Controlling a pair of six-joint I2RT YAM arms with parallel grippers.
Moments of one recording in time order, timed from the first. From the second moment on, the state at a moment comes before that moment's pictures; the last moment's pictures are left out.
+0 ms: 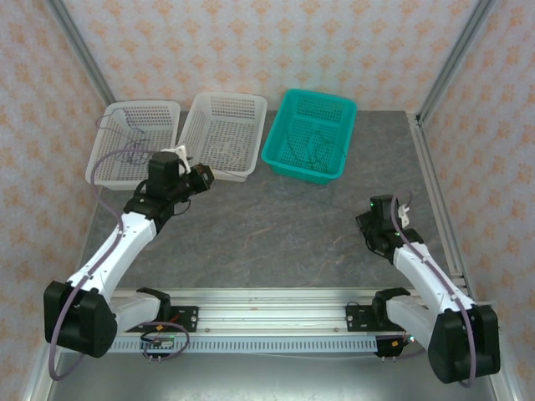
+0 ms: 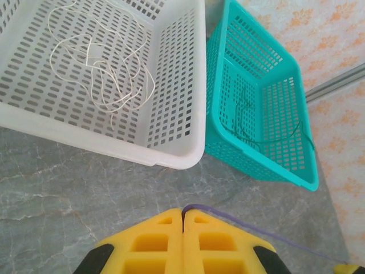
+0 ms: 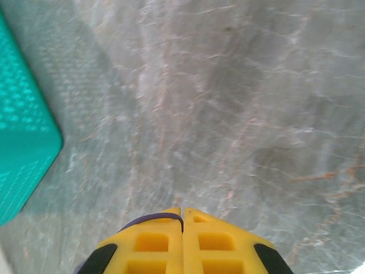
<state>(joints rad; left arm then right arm) -0.17 1.14 0.86 -0.24 0.23 -0.63 0.14 0.95 0.48 -0.42 0.07 1.18</state>
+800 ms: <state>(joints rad) 0.22 1.51 1.96 -0.44 0.20 -0.62 0.27 0.84 0.58 -0.02 -0.39 1.04</state>
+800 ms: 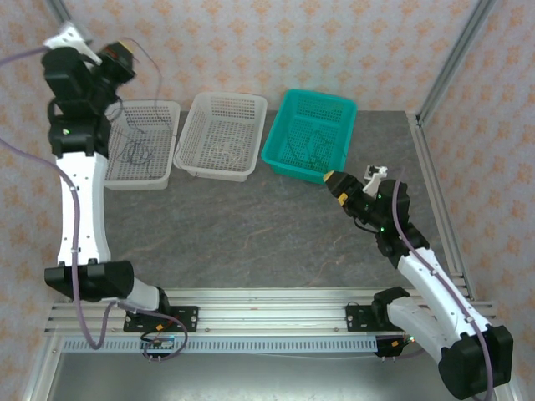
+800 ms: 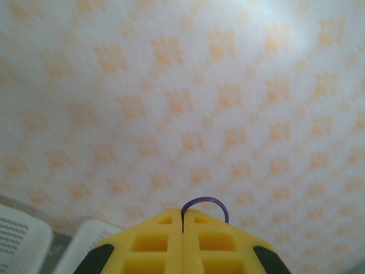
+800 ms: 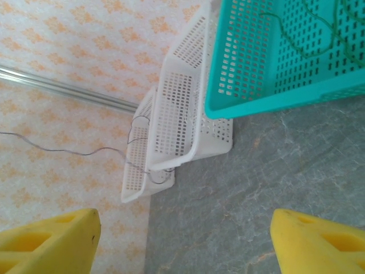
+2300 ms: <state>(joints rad) 0.26 1.42 1.47 -0.48 0.09 -0.56 0.27 0.90 0.56 -0.13 -0.35 1.05</state>
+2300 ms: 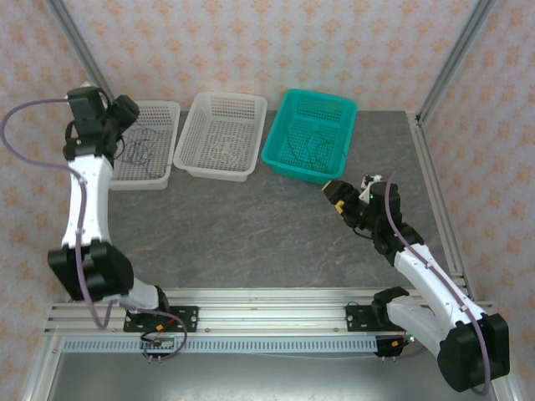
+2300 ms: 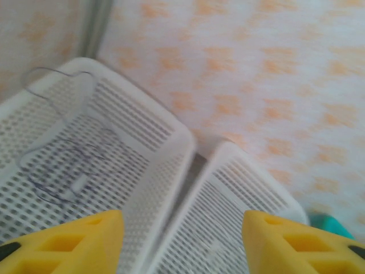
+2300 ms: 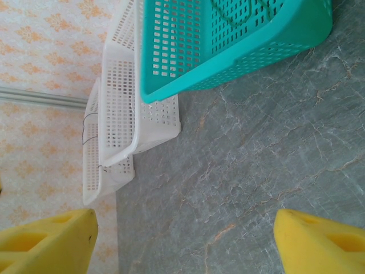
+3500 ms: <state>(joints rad) 0.10 1.78 1.44 -0.73 -0.09 -0.23 0.27 0.92 0.55 -0.16 -0.36 1.05</state>
